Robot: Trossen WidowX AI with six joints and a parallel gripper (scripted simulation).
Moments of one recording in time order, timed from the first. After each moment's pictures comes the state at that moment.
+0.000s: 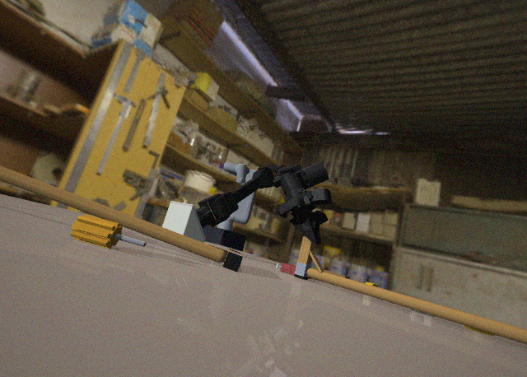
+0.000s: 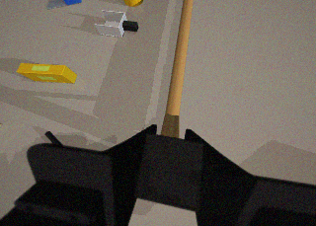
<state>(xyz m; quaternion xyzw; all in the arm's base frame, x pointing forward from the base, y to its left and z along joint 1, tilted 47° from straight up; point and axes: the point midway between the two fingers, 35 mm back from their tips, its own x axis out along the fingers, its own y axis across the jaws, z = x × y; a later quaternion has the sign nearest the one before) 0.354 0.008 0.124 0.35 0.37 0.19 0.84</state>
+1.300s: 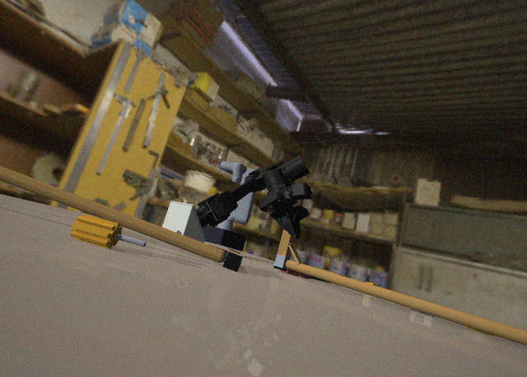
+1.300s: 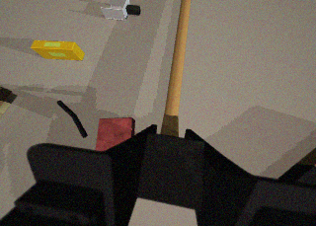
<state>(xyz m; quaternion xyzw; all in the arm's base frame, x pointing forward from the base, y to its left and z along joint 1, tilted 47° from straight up) 0.297 0.000 0.117 0.35 0.37 0.19 0.84</state>
